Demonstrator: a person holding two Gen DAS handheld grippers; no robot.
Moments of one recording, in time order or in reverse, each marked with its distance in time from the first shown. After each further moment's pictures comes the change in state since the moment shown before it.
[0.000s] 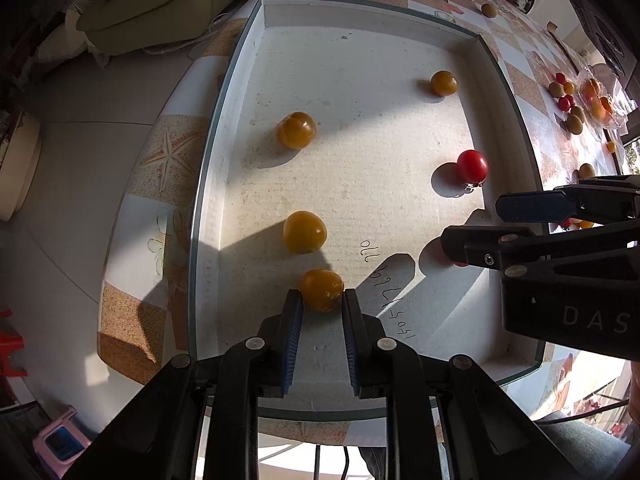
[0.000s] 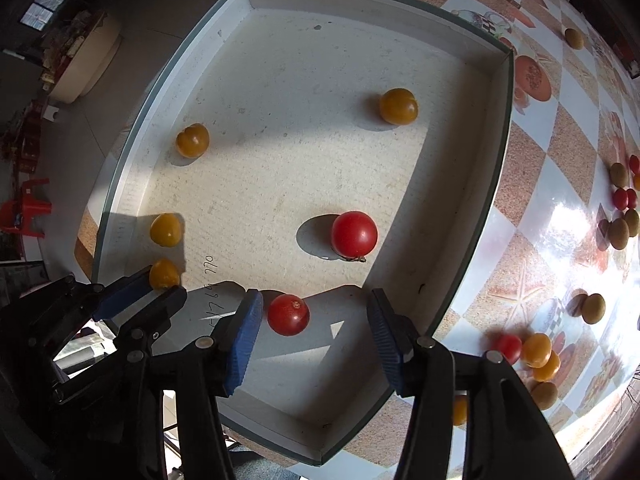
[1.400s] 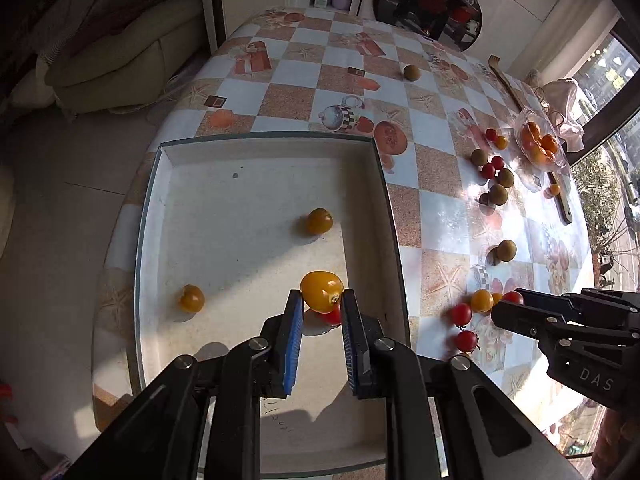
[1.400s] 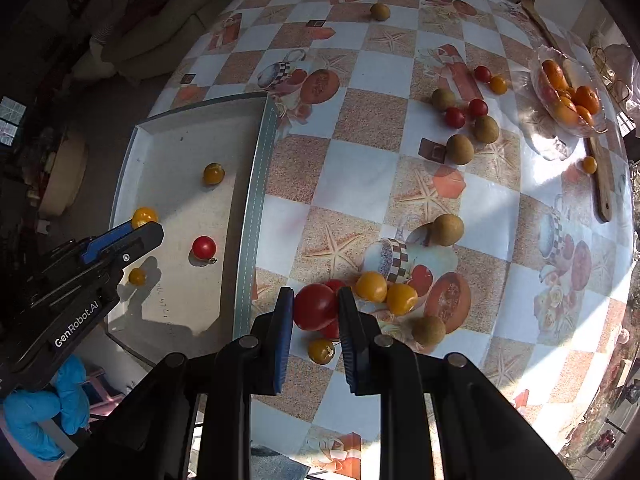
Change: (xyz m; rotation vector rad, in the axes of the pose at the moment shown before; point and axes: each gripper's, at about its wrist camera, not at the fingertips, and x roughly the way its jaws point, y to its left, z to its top) left arm -0.057 -0.061 0.069 0.080 -0.154 -0.100; right arm -0.097 -0.133 -0.061 0.308 -0.189 0.032
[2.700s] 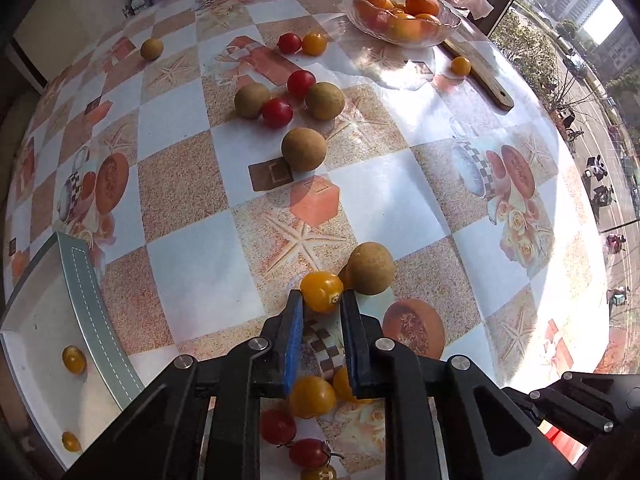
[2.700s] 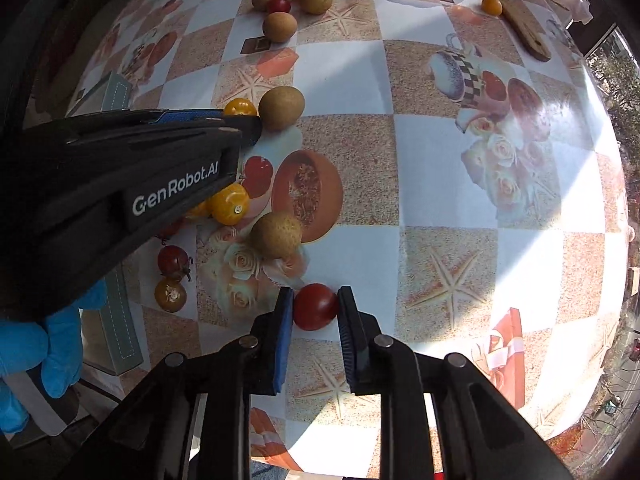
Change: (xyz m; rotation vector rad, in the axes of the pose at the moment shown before) left arm 0.099 -0.217 0.024 0.482 0.146 -0.099; right arm 0.041 -0.093 -0.071 0.298 0.044 -0.070
